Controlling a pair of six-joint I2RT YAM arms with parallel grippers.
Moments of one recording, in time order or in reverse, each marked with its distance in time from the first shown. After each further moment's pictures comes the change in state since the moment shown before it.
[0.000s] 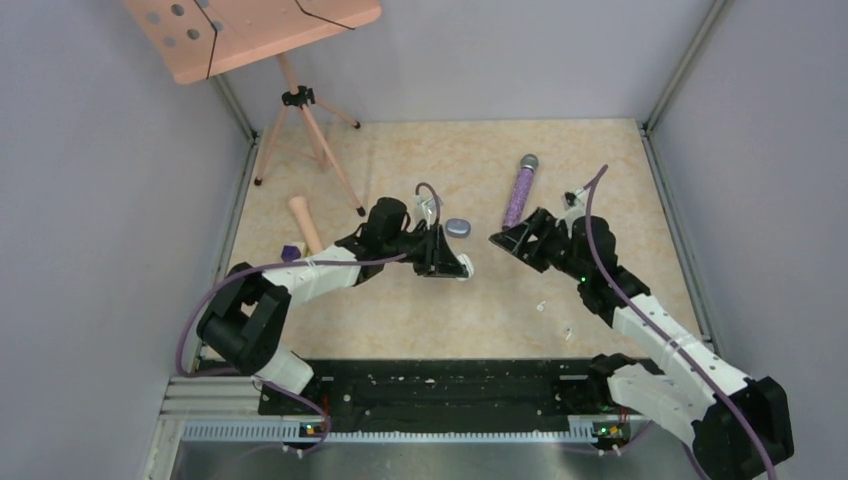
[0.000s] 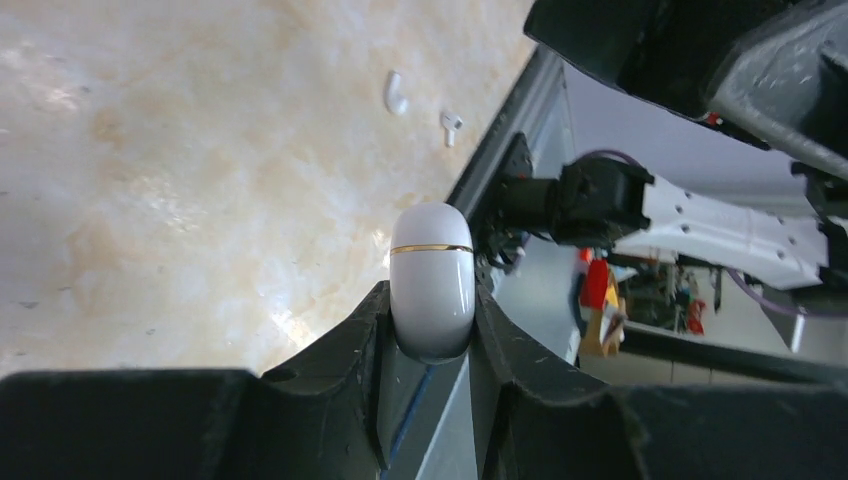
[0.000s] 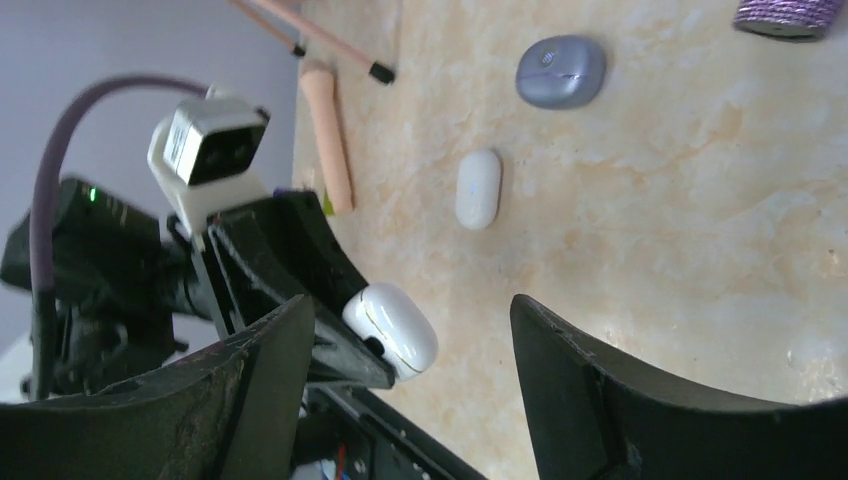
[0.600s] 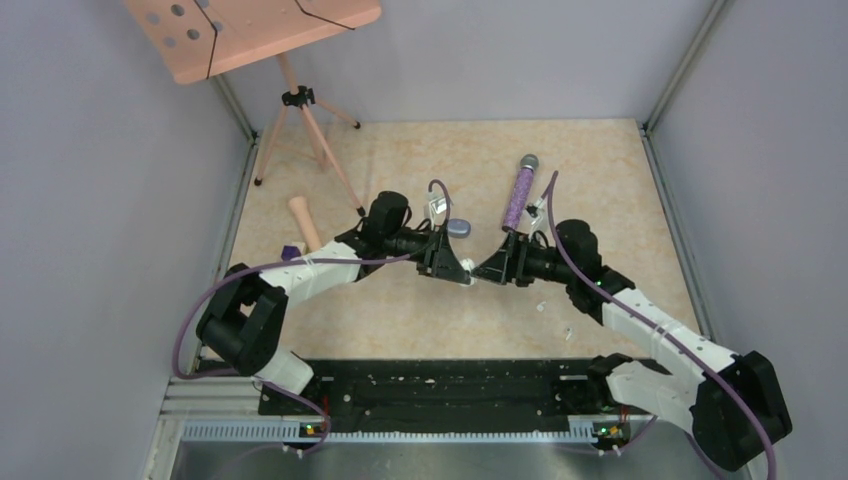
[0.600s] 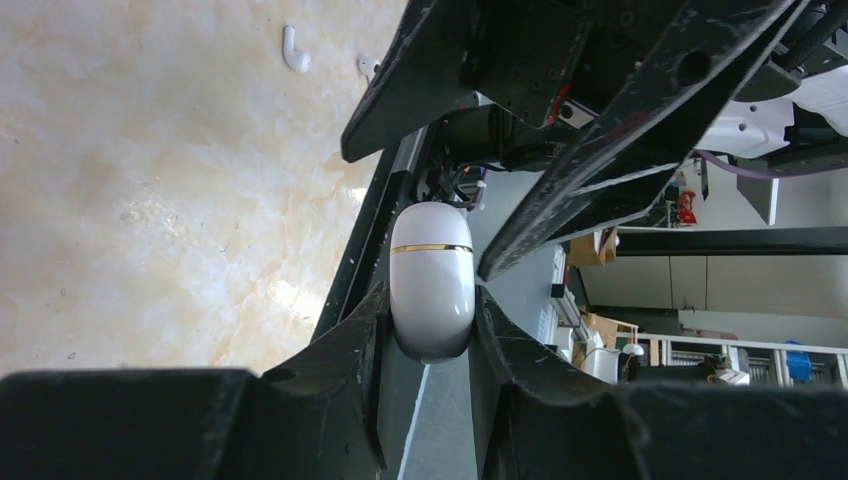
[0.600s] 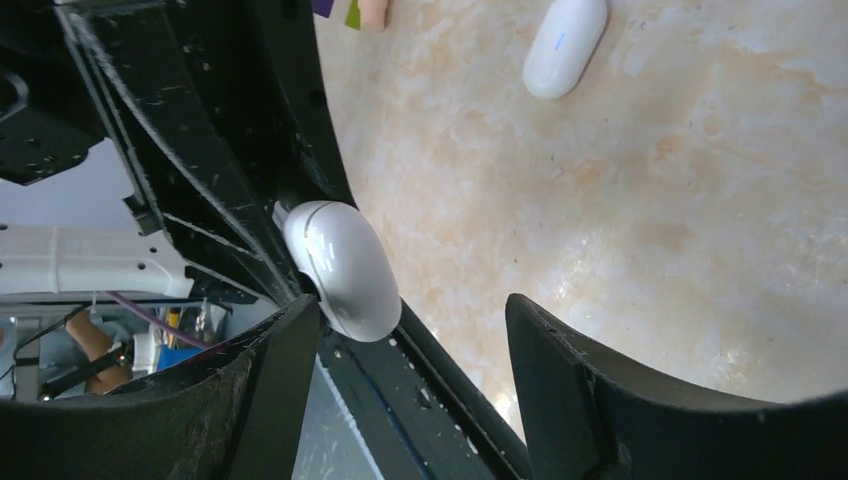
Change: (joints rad) left arm 0.008 -0.004 0.056 -0.031 0.254 0.114; right arm 0.053 0.048 -0.035 0.042 -0.353 -0.257
